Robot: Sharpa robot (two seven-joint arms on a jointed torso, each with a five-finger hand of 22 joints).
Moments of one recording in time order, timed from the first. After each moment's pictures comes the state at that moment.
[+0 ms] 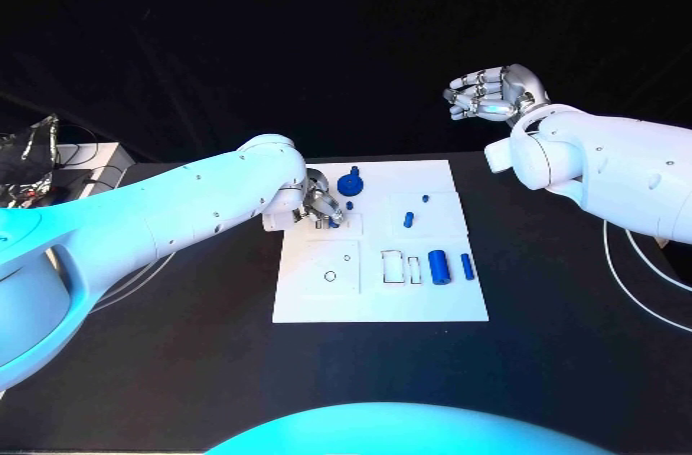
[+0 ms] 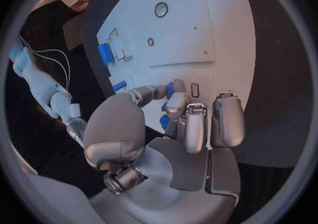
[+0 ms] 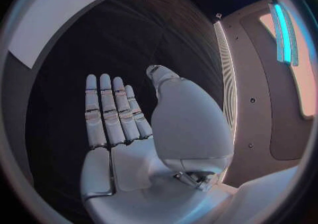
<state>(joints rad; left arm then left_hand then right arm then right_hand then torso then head) 1.26 -0.41 -0.03 1.01 -1.04 0.33 -0.54 0.96 -0.12 0.76 0.11 0.56 0.89 0.08 0.67 0.94 1.34 -0.03 1.25 1.02 1.47 -0.08 1.57 1.31 0.08 1.40 0.03 1.43 1.25 1.37 -0.62 -0.13 1.00 -0.36 -0.41 0.28 1.34 -0.21 0.25 0.26 0.46 0.80 0.20 0.15 0.41 0.98 0.19 0.22 0.07 0.96 0.15 0.19 0.30 0.17 0.89 0.27 0.07 0.29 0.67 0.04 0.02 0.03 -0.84</state>
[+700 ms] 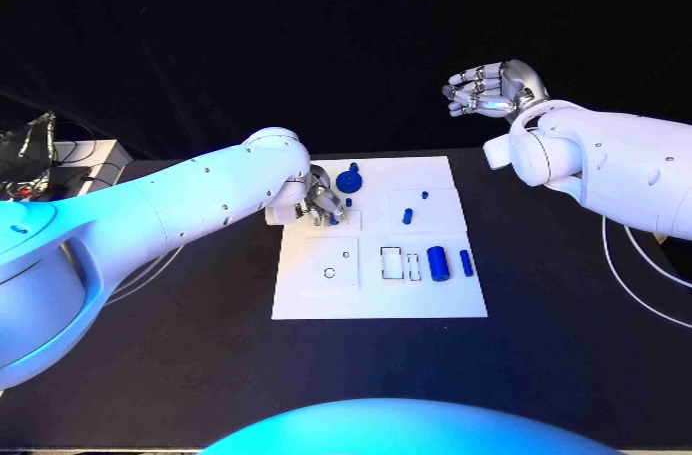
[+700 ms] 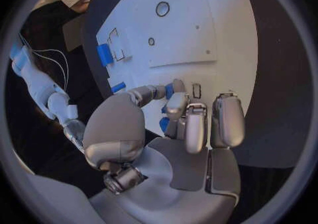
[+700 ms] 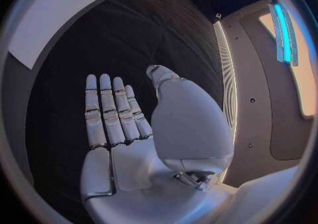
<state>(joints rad) 1.26 -0.36 -0.03 0.95 -1.04 0.38 -0.54 0.96 -0.12 0.76 0.11 0.57 0.90 0.07 0.67 0.94 1.34 -0.03 1.25 1.02 1.47 -0.08 1.57 1.31 0.08 1.40 0.03 1.43 1.26 1.37 -0.62 -0.13 1.01 -0.36 -0.41 0.28 1.34 -0.21 0.25 0.26 0.46 0.80 0.20 0.15 0.41 0.98 0.19 0.22 0.07 0.96 0.16 0.19 0.30 0.17 0.89 0.27 0.07 0.29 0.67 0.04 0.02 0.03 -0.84</state>
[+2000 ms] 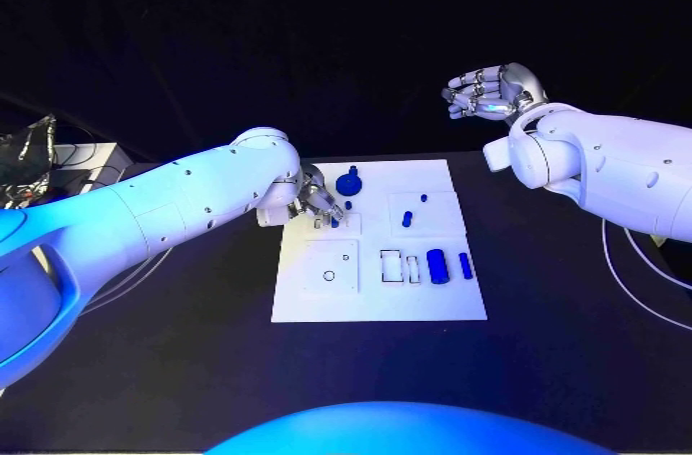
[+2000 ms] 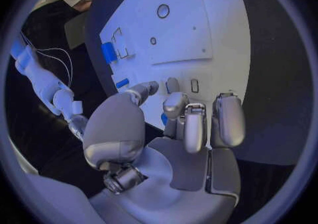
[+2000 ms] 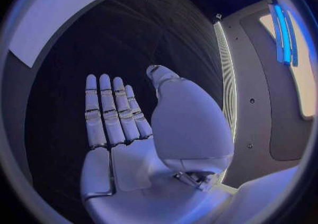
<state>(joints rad) 1.26 -0.43 0.01 1.03 -1.06 0.36 -0.54 0.94 -0.20 0.47 0.16 0.42 0.95 0.03 0.63 0.94 1.33 -0.04 1.23 1.00 1.47 -0.08 1.57 1.31 0.08 1.40 0.03 1.42 1.24 1.37 -0.62 -0.13 1.00 -0.36 -0.41 0.28 1.34 -0.21 0.24 0.26 0.46 0.81 0.21 0.15 0.41 0.98 0.19 0.22 0.07 0.95 0.16 0.18 0.30 0.17 0.88 0.27 0.07 0.28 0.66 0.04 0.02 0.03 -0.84</state>
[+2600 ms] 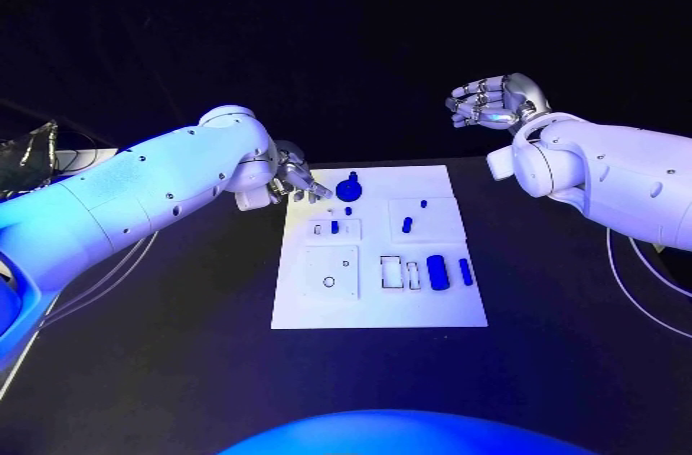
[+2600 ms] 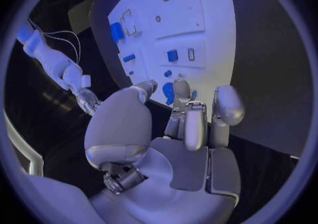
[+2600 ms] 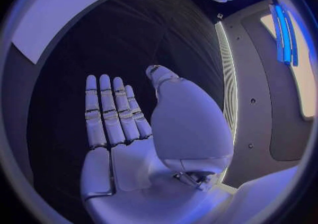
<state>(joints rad) 1.27 -0.52 0.14 1.07 -1.06 0.33 -0.54 1.08 -0.17 0.37 0.29 0.26 0.83 0.10 0.51 0.87 1.10 0.02 1.01 0.68 1.47 -0.04 1.50 1.31 0.09 1.29 0.07 1.30 1.06 1.36 -0.64 -0.13 1.01 -0.36 -0.41 0.28 1.34 -0.21 0.24 0.26 0.46 0.81 0.21 0.15 0.41 0.98 0.19 0.22 0.07 0.95 0.16 0.17 0.30 0.17 0.88 0.27 0.07 0.28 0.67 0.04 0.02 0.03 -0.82</state>
